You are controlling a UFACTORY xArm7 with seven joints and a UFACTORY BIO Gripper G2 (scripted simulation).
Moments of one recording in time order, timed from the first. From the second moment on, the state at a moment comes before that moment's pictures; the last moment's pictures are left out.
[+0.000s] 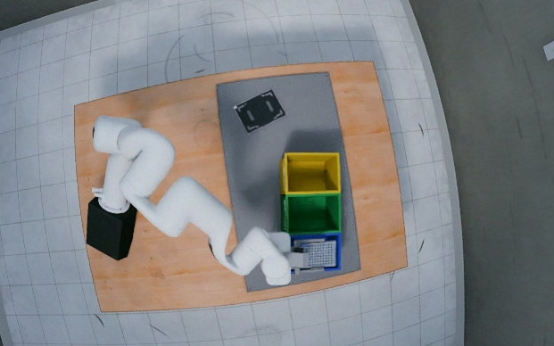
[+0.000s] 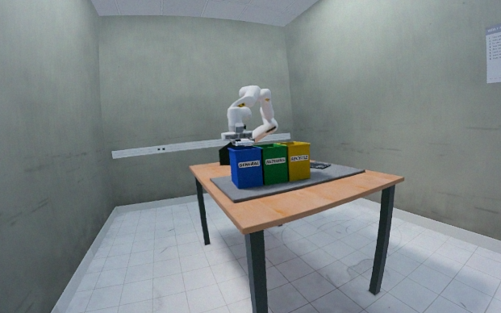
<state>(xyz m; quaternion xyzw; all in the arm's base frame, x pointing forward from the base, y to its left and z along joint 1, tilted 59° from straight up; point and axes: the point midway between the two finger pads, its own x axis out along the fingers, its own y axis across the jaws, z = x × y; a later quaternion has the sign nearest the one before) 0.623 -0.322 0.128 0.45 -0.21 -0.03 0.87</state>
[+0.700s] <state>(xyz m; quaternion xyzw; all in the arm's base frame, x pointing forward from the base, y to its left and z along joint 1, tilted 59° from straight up) 0.623 -0.320 0.128 0.45 -0.21 -0.03 0.87</state>
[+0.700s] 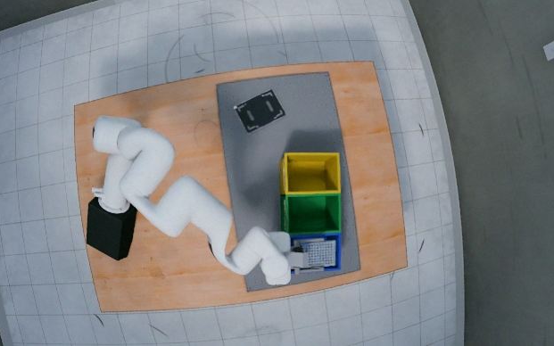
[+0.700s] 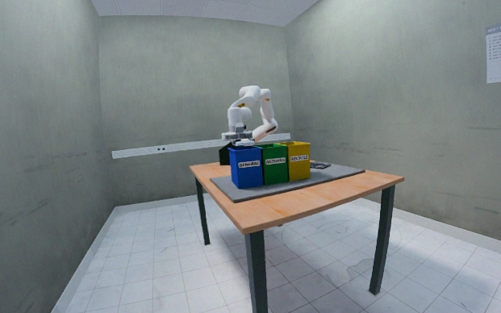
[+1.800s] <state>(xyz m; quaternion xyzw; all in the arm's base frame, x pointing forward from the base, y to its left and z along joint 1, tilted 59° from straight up) 0.635 -0.296 0.113 0.45 -0.21 -0.03 0.87</state>
